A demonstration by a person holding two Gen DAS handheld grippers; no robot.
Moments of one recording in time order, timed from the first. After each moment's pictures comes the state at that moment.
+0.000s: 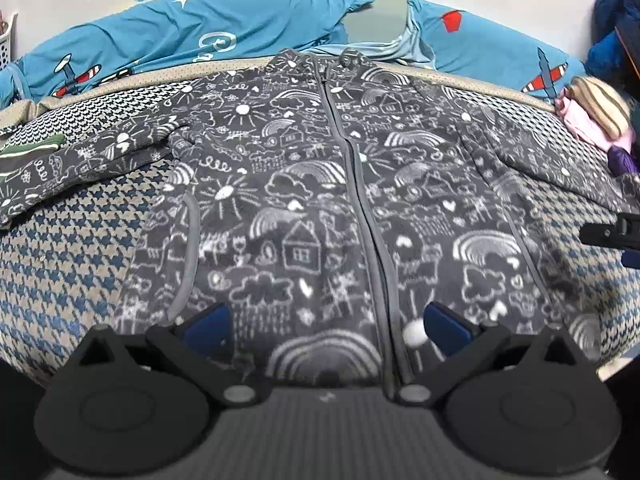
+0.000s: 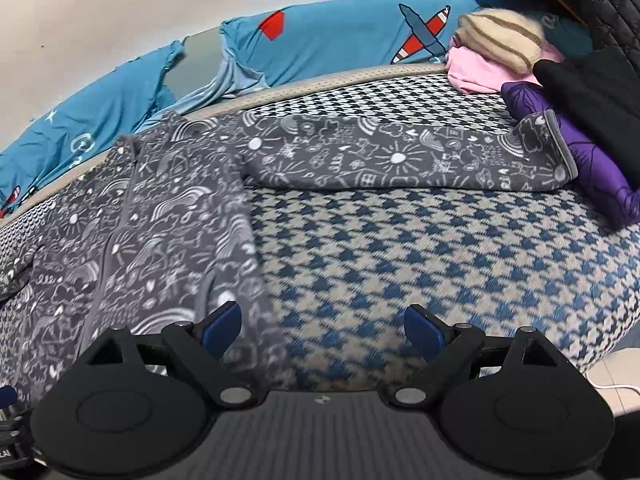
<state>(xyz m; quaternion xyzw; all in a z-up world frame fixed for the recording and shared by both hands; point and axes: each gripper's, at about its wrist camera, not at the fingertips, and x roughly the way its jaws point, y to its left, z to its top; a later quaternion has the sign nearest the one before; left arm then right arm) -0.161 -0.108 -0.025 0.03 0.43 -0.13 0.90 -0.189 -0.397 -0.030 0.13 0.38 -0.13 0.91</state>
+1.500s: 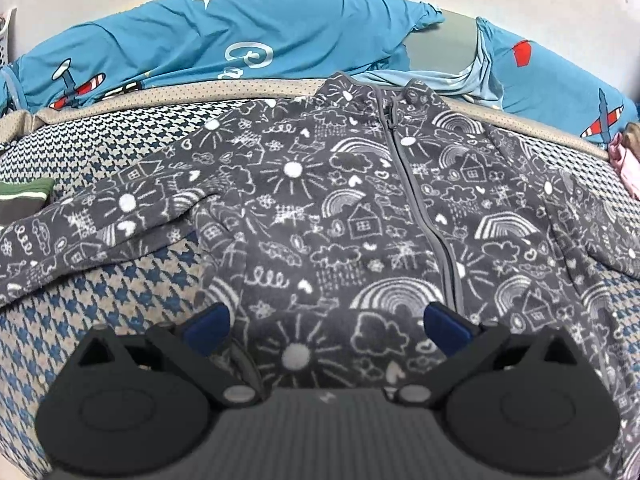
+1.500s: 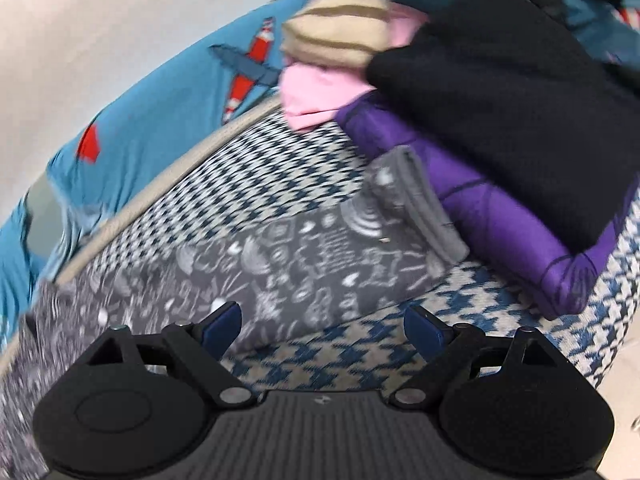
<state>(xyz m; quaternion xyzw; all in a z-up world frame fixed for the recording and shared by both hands) -0.030 -0.078 -0.027 0.01 0.43 -0.10 0.90 -0.143 -0.588 -0.024 0.30 0.33 -0.27 0.85</state>
